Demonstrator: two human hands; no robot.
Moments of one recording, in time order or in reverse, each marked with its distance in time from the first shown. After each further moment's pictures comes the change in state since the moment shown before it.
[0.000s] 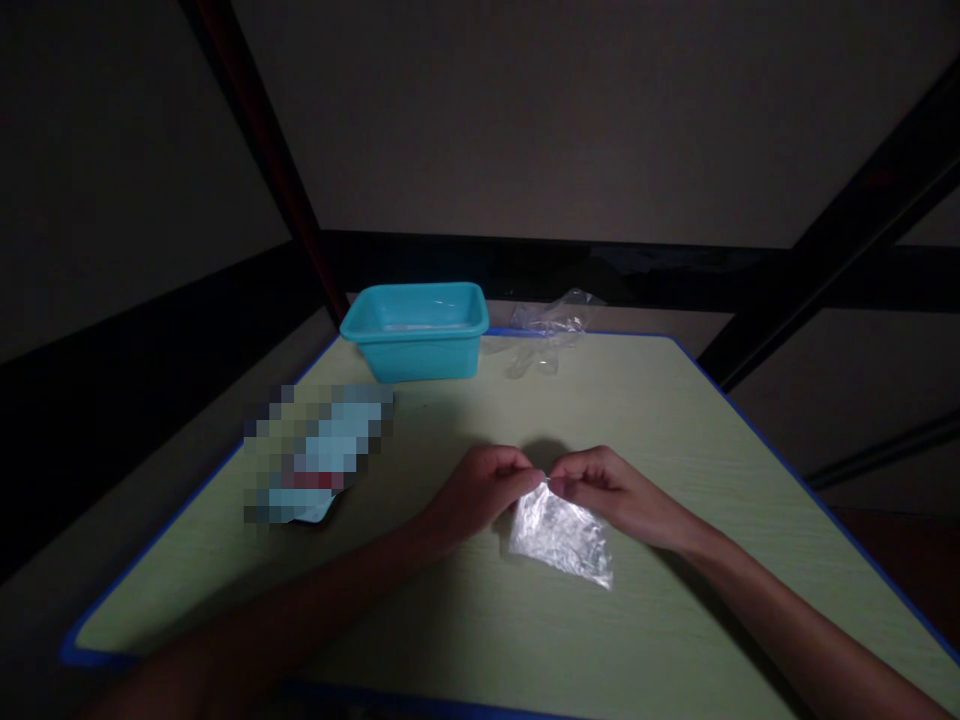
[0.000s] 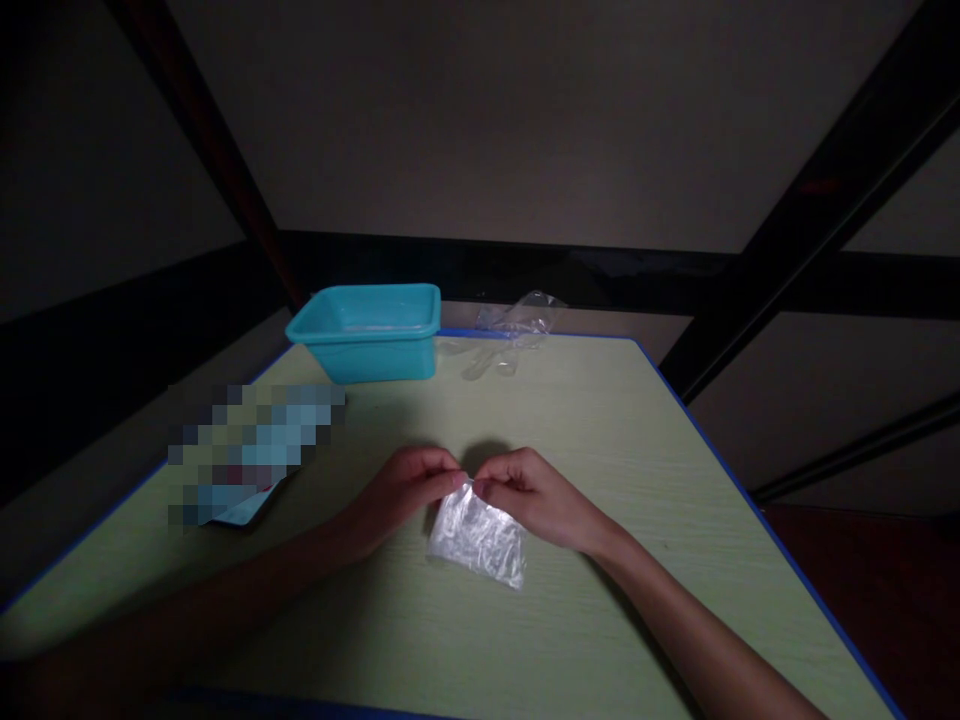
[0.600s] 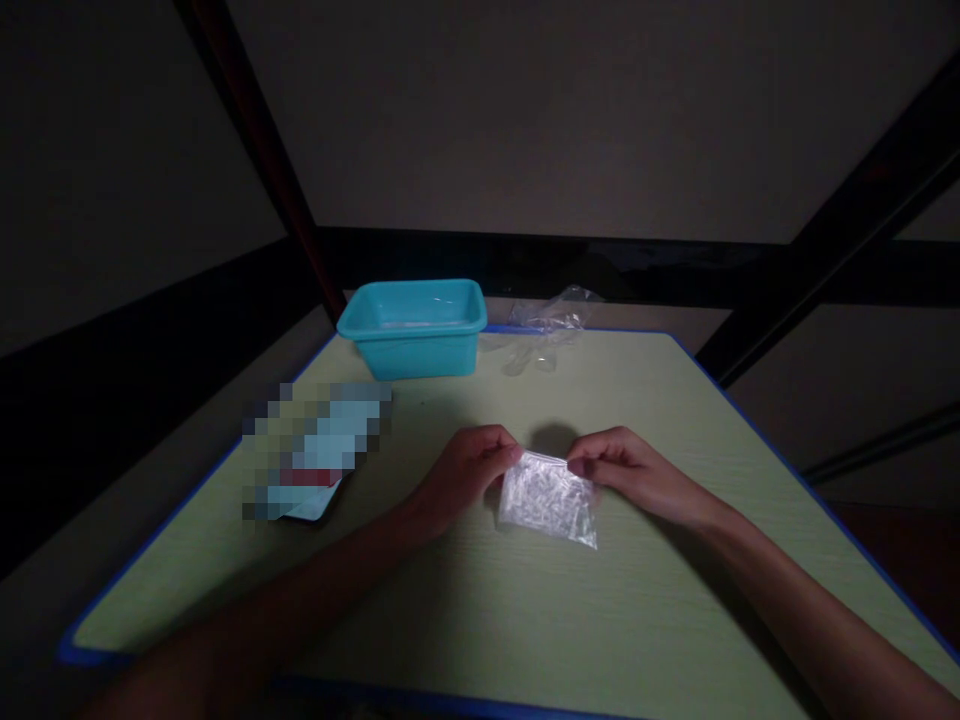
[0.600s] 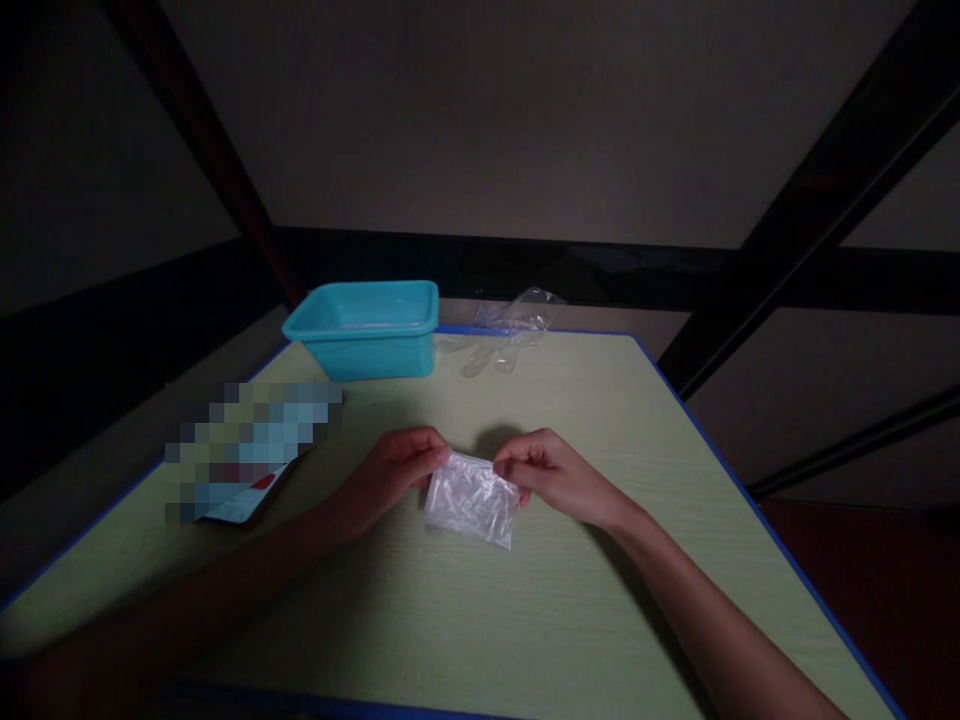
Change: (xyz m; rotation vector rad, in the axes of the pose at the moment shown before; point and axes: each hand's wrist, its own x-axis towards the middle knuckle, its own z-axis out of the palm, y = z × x) left_hand 0.004 -0.003 -0.011 -0.098 0.047 0.039; right_hand -0.004 -0.004 -0.019 0.062 0.067 0.067
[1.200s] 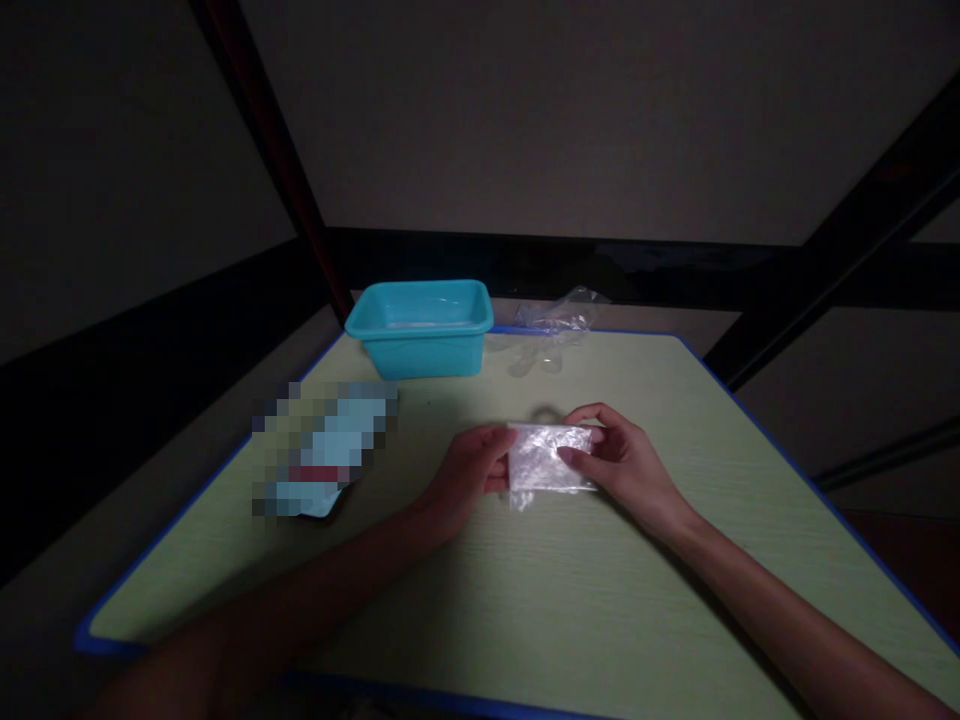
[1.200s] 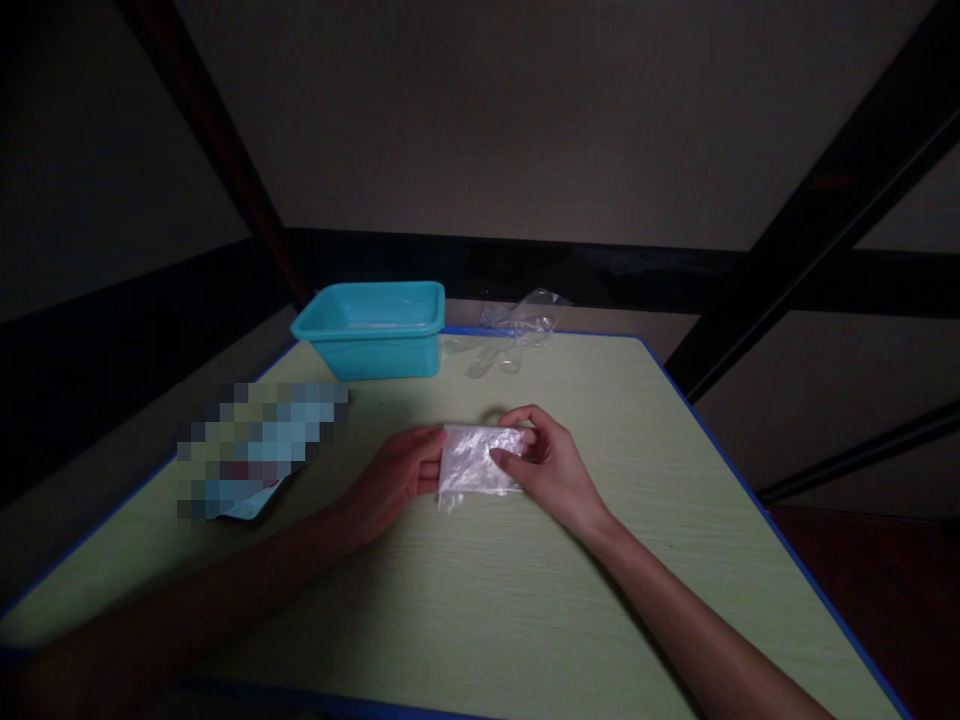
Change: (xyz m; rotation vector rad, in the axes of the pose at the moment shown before) left_hand 0.001 -0.004 0.007 -0.374 0.144 -0.176; right_hand 0.012 0.012 0.021 0.171 0.421 -0.069
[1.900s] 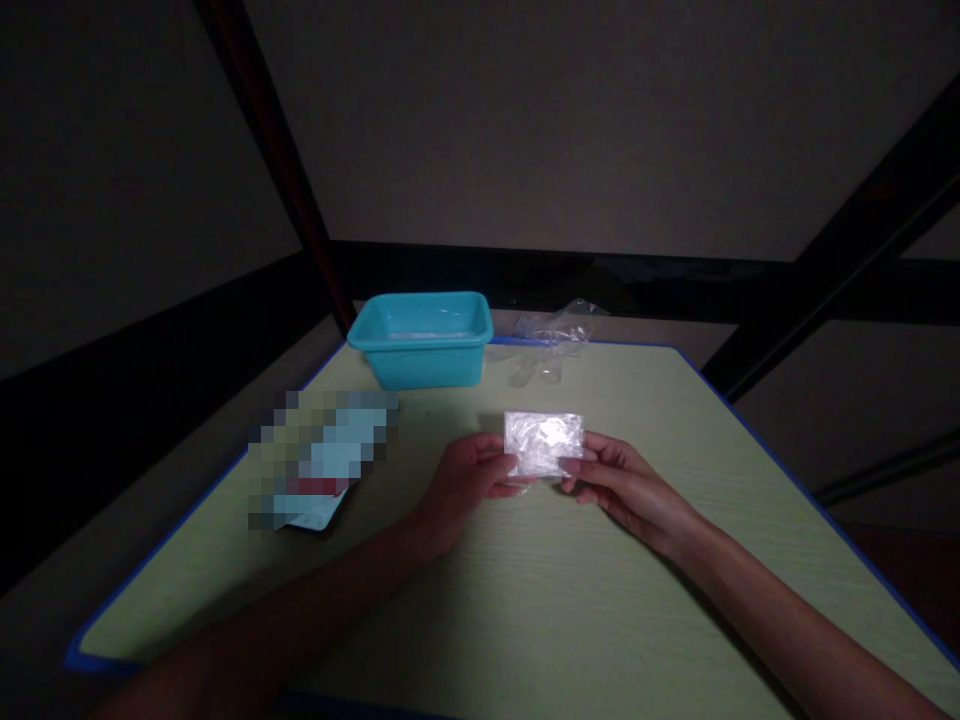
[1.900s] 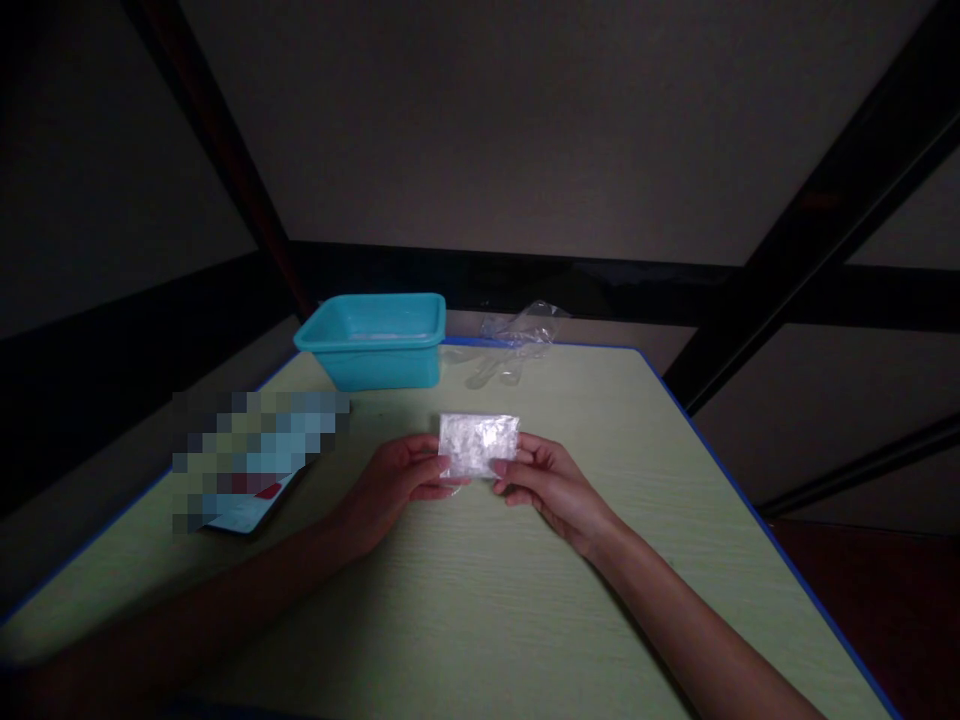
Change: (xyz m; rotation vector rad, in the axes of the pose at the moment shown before) left_hand -0.004 0.011 0.002 0.058 0.029 0.016; right_hand 0.001 -0.004 -0.006 0.283 -0.090 0.267
